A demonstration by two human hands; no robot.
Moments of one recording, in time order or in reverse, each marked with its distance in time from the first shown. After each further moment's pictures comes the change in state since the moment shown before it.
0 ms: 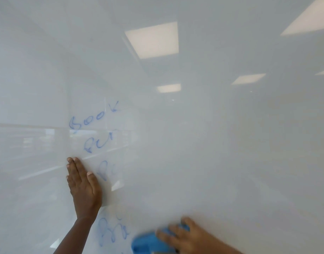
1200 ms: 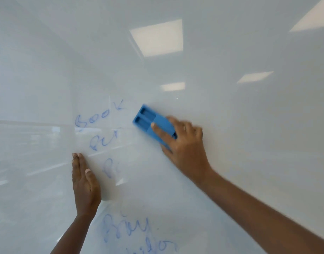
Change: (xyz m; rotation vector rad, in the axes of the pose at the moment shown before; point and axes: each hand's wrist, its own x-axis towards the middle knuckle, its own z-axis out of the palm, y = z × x) left_hand 0.006 -0.008 -0.009 -0.090 -0.035 -0.008; right_hand 0.103 0.095 -0.010 0.030 0.278 0.570
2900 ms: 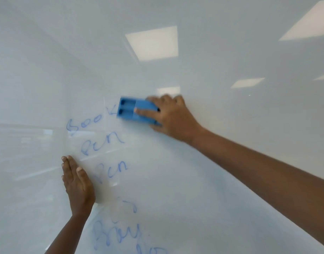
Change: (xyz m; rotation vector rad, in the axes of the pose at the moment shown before) left_hand 0.008 0.013 0.009 -0.030 0.039 -0.089; right_hand 0.075 0.039 -0.002 -0.144 -0.258 -0.292
